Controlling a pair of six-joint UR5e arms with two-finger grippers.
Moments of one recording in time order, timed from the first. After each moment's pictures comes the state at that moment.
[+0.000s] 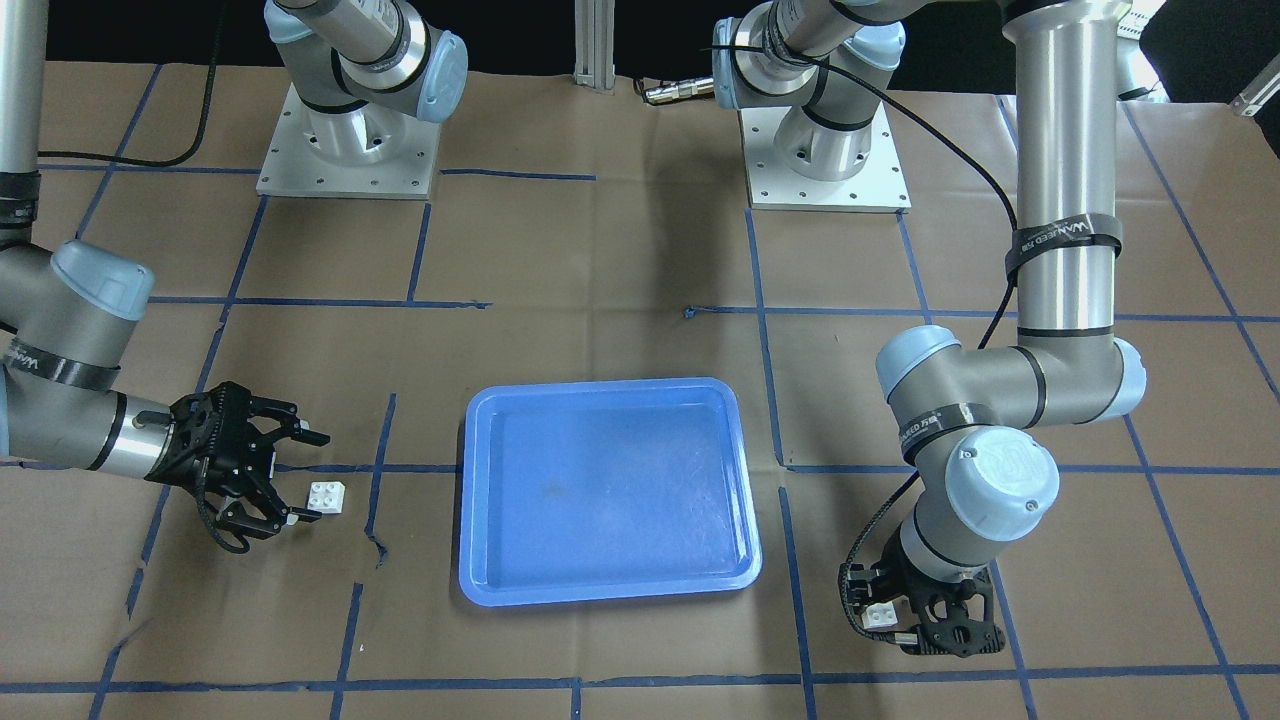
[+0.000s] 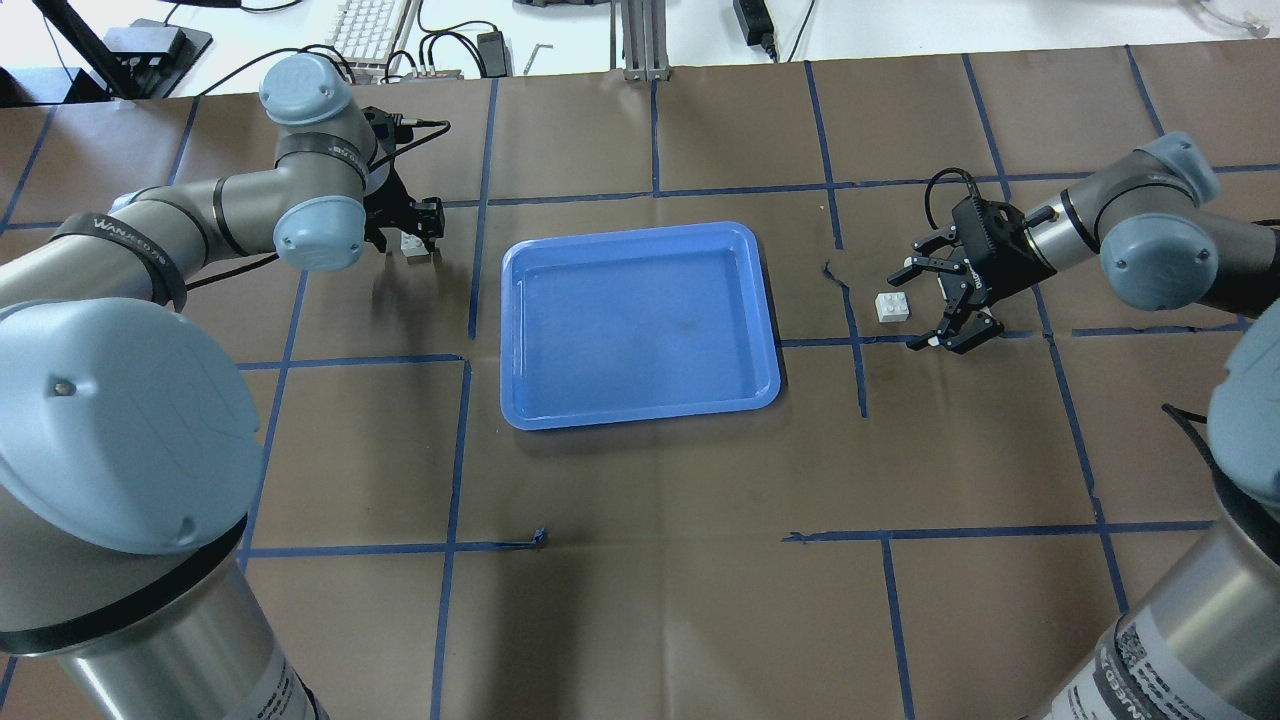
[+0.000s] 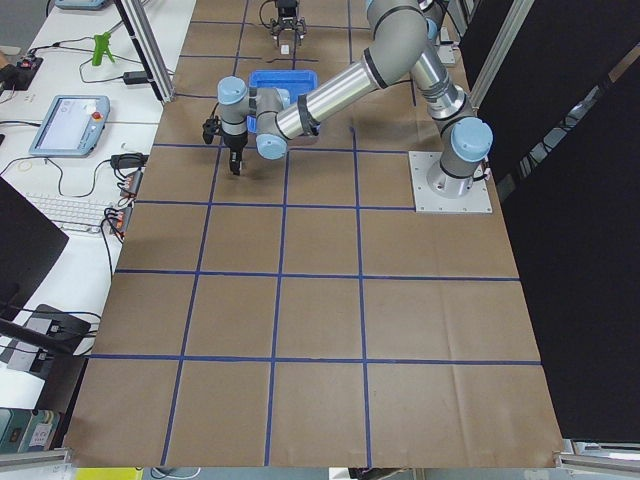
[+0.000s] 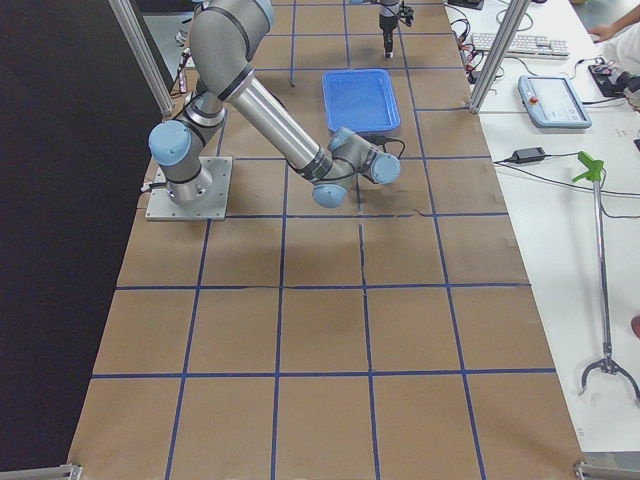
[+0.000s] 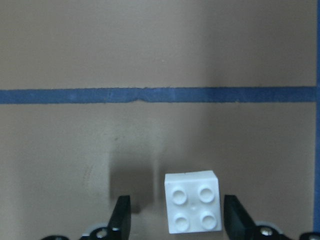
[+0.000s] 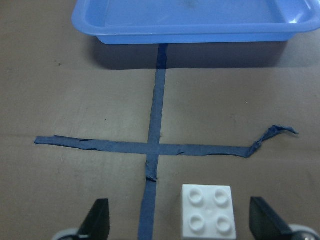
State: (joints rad) left arm -1.46 -2.23 -1.54 -0.81 1.61 0.12; right arm 1.17 -1.04 1.81 -1.94 -0.94 -2.17
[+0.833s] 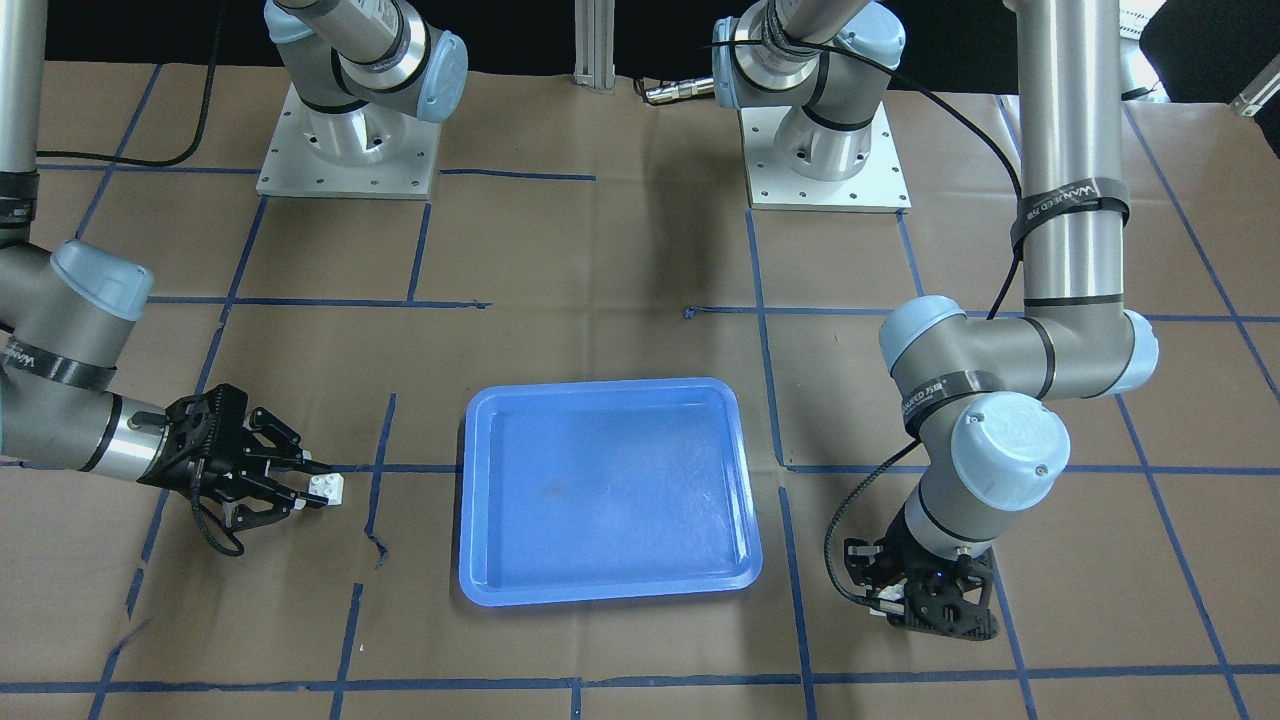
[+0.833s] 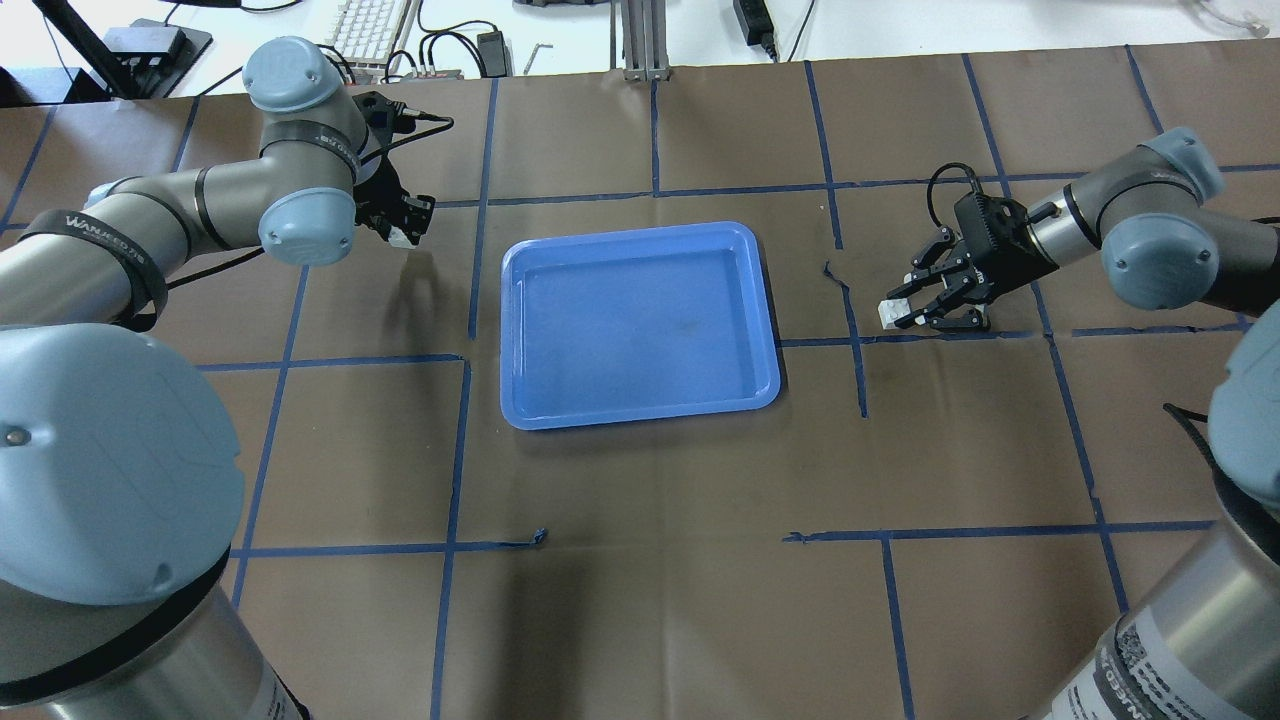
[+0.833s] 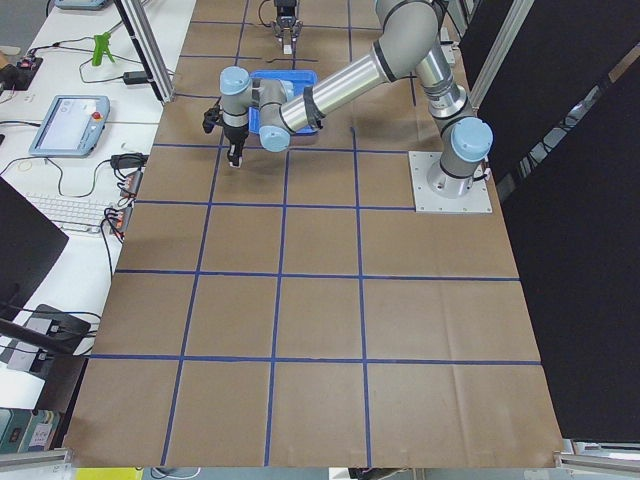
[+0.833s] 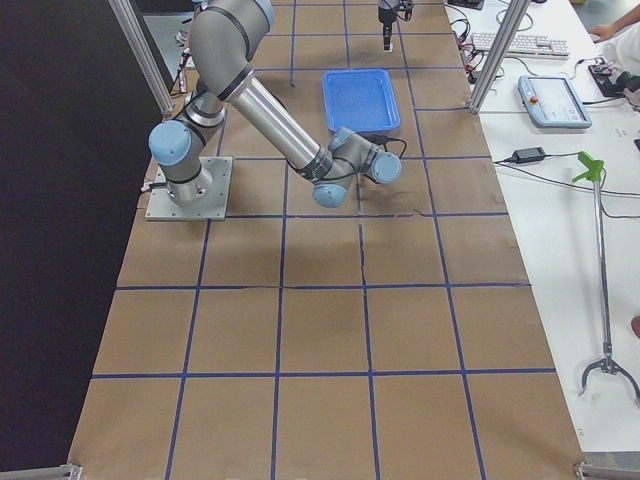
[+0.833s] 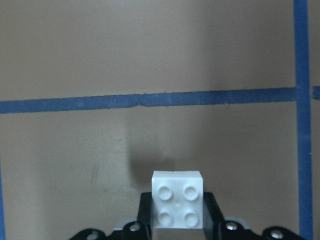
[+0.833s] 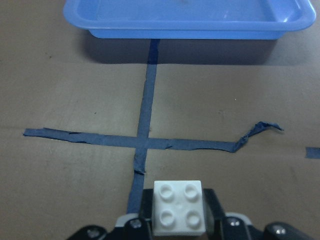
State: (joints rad) left arm -1.48 -2.15 -1.58 -0.83 1.61 0.38; right arm 1.17 -1.05 1.80 -1.98 -0.94 -2.17
